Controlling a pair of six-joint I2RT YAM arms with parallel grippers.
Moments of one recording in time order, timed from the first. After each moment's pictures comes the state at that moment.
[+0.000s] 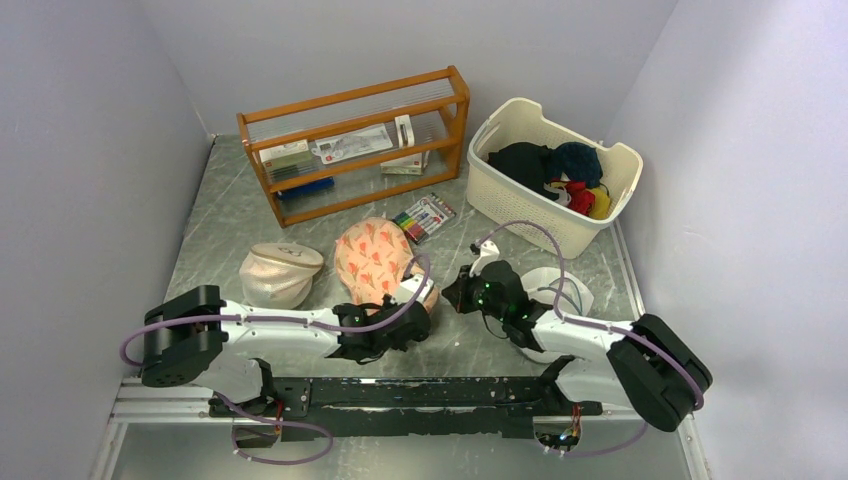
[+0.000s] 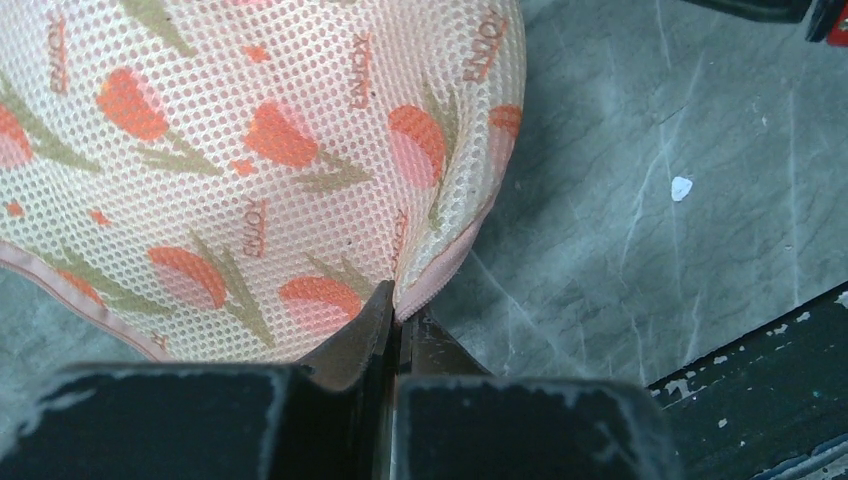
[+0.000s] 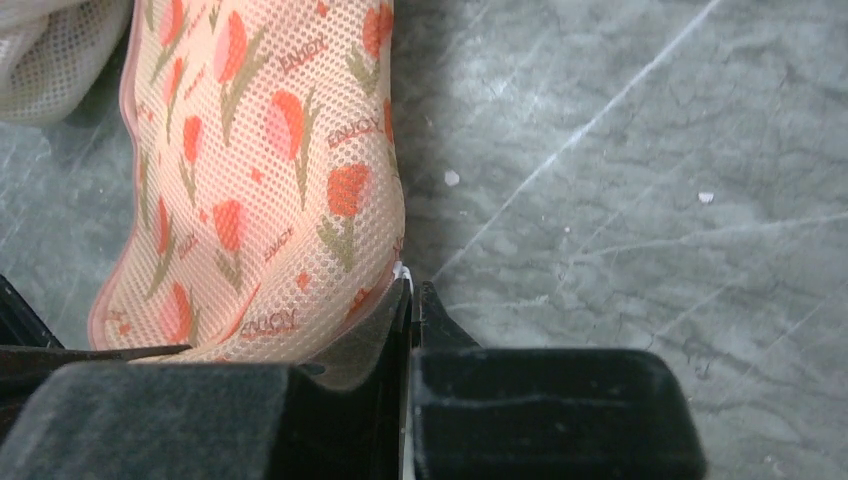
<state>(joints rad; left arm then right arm) -1.32 1.45 0.75 -0.26 -0.52 -0.63 0.70 1.20 0.26 0.43 -0.03 0.50</state>
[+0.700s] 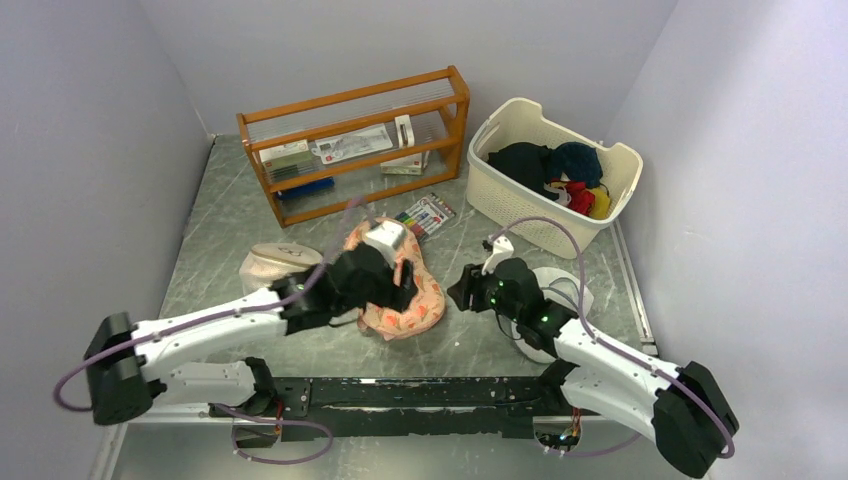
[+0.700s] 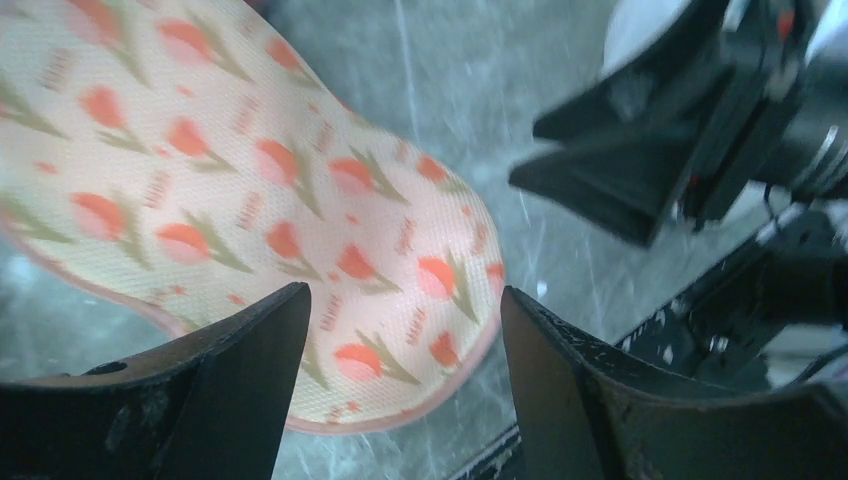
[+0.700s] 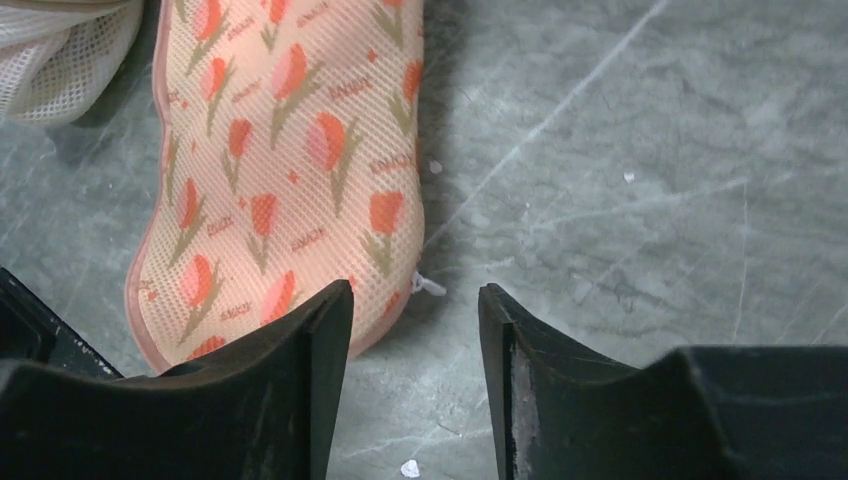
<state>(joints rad) -1.13 1.19 0.83 -0.28 -0.30 -0.50 0.68 0.90 0.31 0.09 0.01 0.46</state>
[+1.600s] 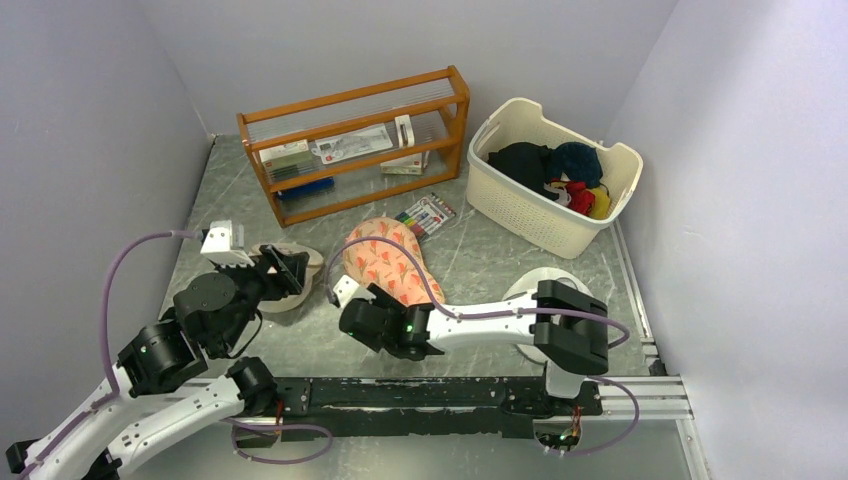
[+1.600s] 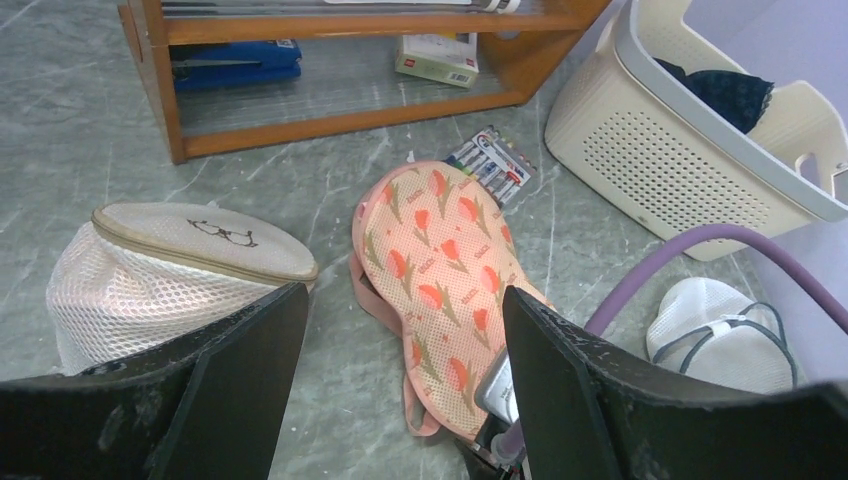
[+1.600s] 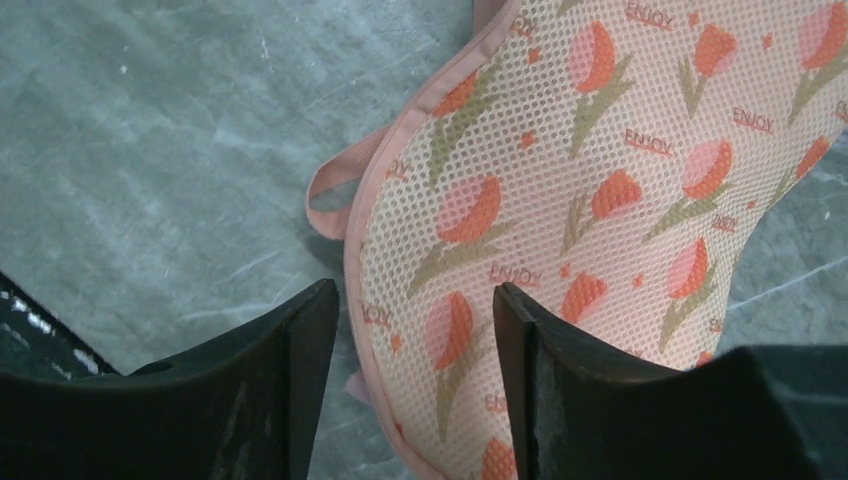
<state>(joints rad) -0.89 0.43 0.84 -0.65 -0.65 -0.55 1.37 1.71 1.06 -0.25 0.49 0.16</state>
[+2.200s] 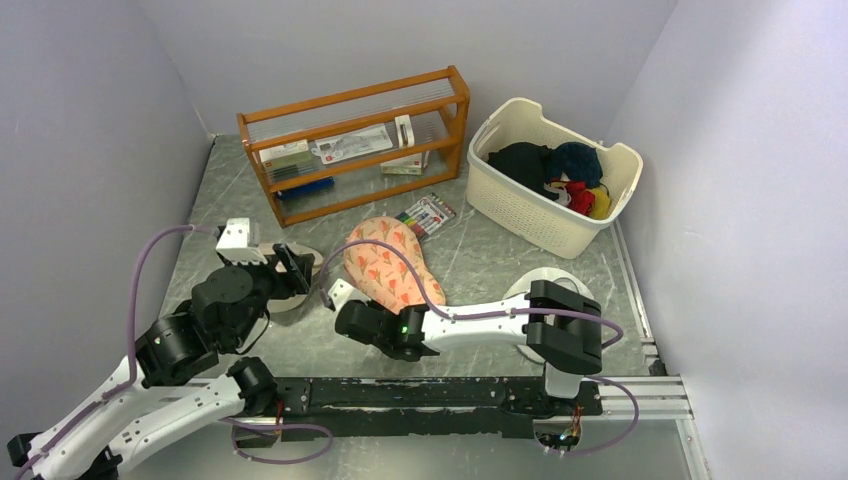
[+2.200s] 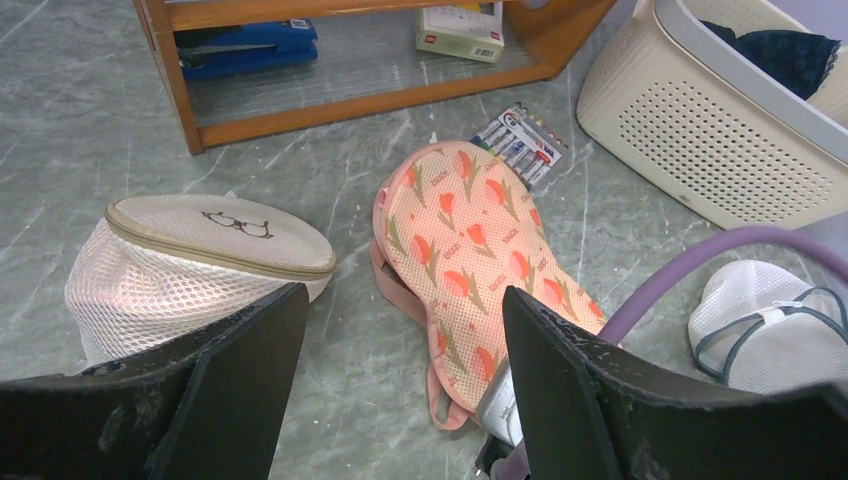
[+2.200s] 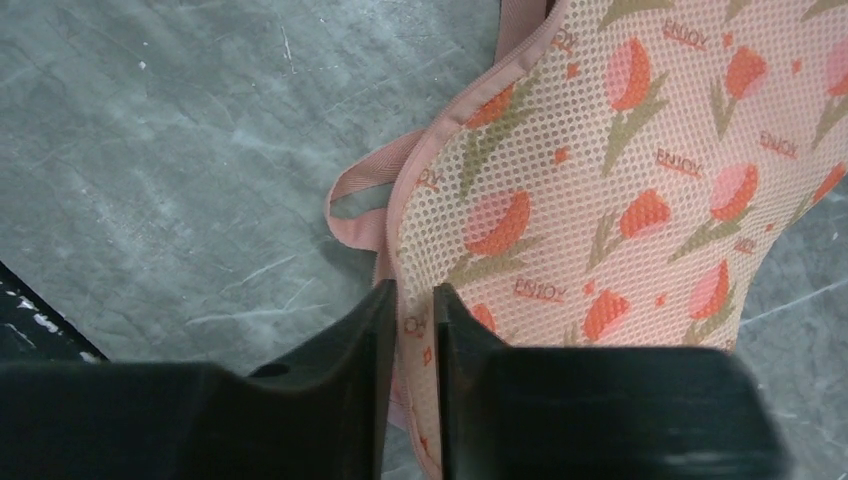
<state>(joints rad) -0.89 0.48 0.82 -0.66 -0.66 -0.52 1.38 1.76 1.09 -0.26 0.49 0.13</state>
